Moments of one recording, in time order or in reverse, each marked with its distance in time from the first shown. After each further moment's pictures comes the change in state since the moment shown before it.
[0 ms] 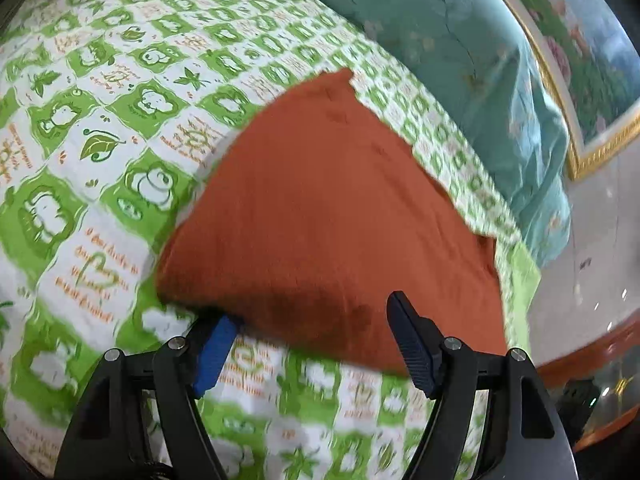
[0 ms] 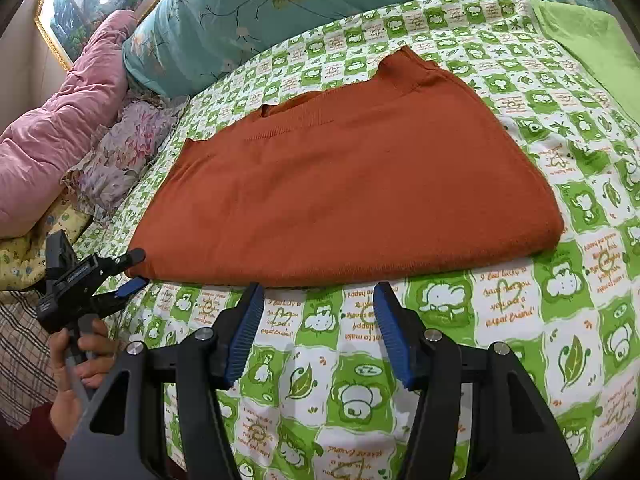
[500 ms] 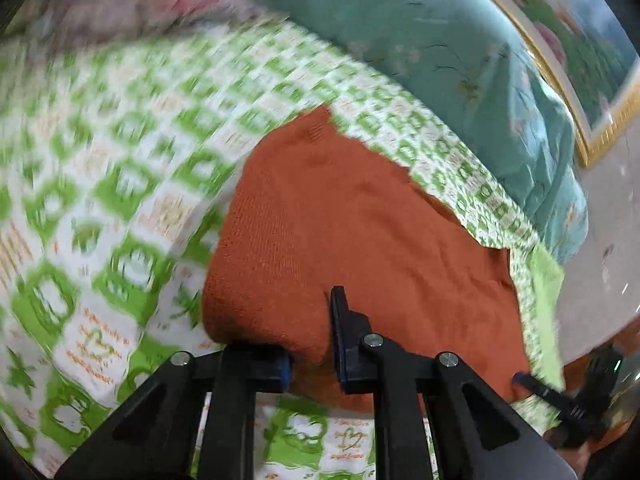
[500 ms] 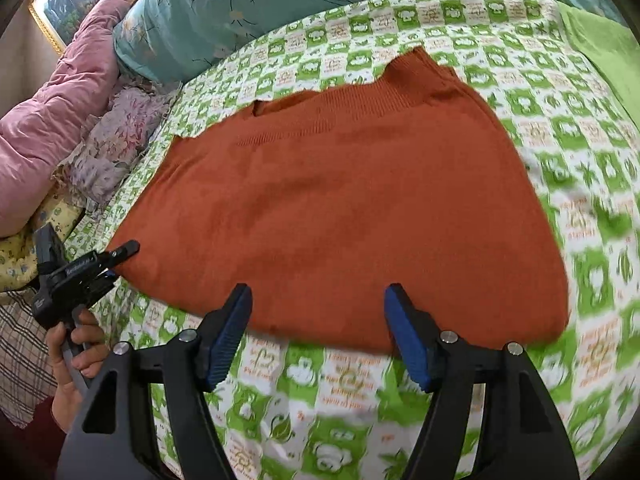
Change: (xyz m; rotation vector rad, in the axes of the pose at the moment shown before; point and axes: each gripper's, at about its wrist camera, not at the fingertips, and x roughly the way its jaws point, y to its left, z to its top) left arm -0.002 -0.046 0.023 0.174 -0.080 0.115; right arm 0.020 -0.013 0.055 -0.039 0.082 -0.009
